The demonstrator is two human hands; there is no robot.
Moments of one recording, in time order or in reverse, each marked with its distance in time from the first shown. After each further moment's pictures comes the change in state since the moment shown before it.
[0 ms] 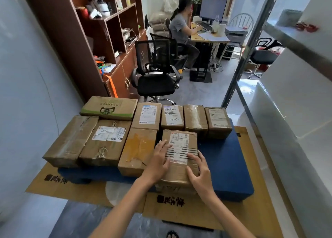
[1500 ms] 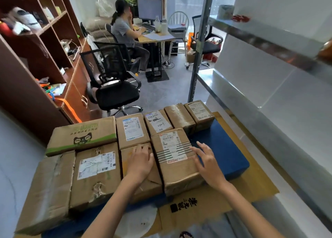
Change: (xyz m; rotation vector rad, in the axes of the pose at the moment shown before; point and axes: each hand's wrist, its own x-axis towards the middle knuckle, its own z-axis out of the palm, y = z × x) left_hand 0.060 -0.048 -0.076 0.357 -0.121 0.034; right_hand 0.016 -0.023 0.014 -0.458 0.182 0.022
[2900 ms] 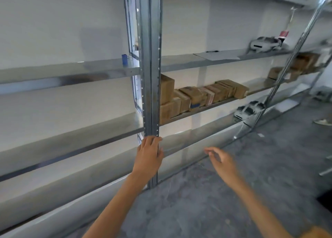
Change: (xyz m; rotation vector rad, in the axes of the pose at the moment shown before) left_hand -0.720 0.303 0.069 -0.321 -0.707 1.881; right_hand -0.889 -0.257 -0.134 -0.207 1.489 1.260
